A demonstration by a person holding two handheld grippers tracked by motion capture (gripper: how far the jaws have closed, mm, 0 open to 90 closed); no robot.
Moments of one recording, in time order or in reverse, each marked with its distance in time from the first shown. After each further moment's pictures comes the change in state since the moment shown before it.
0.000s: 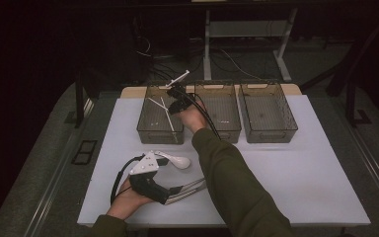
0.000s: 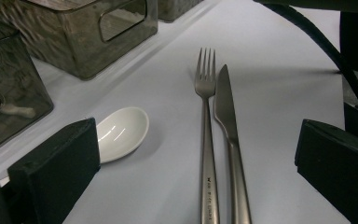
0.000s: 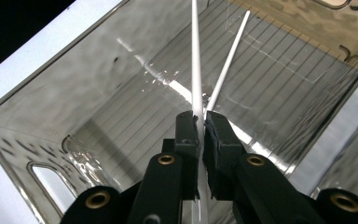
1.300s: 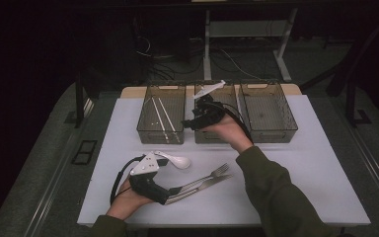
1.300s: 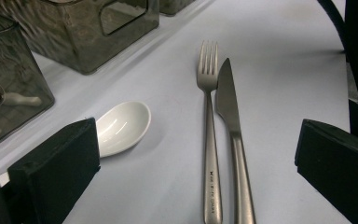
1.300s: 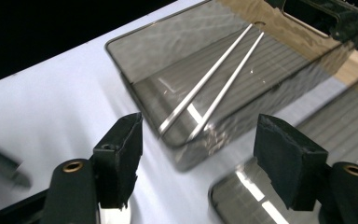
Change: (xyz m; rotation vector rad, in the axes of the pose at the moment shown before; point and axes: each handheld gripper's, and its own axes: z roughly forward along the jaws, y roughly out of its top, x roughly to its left) left arm 0.001 -0.002 0.001 0.020 0.007 0.011; right arm -0.017 -0.080 -0.094 -0.199 0.159 -0.200
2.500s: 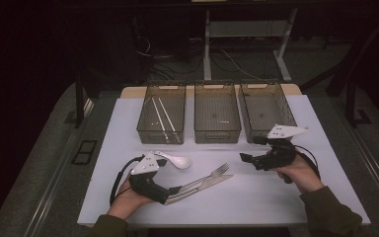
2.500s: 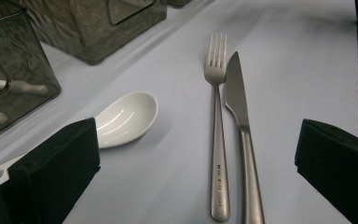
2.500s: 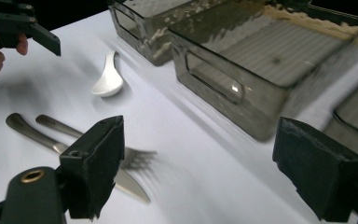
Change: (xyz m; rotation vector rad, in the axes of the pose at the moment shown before) left arm 0.002 -0.003 0.001 0.021 0.021 -0.022; right arm -0.017 -0.164 -0.126 -0.162 -0.066 0.058
